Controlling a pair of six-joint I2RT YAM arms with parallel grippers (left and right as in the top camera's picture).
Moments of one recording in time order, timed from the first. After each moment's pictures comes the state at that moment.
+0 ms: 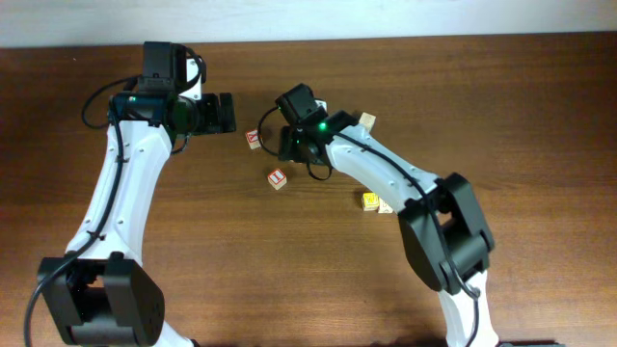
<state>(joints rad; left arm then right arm) -0.06 1.76 1.59 -0.85 0.06 -0.12 0.60 2.18 1.72 -0.64 0.02 0.72</state>
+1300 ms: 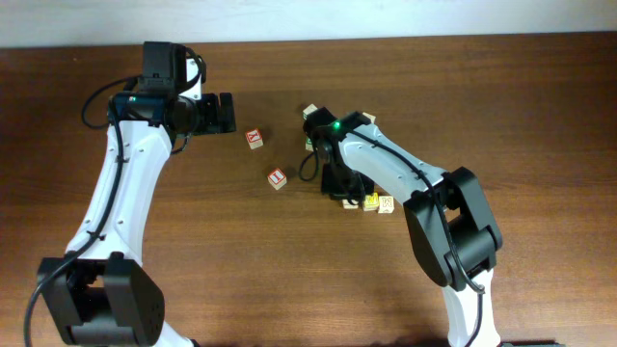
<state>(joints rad) -0.06 1.76 1.59 -0.85 0.06 -0.12 0.54 2.17 1.64 -1.14 0.07 0.66</state>
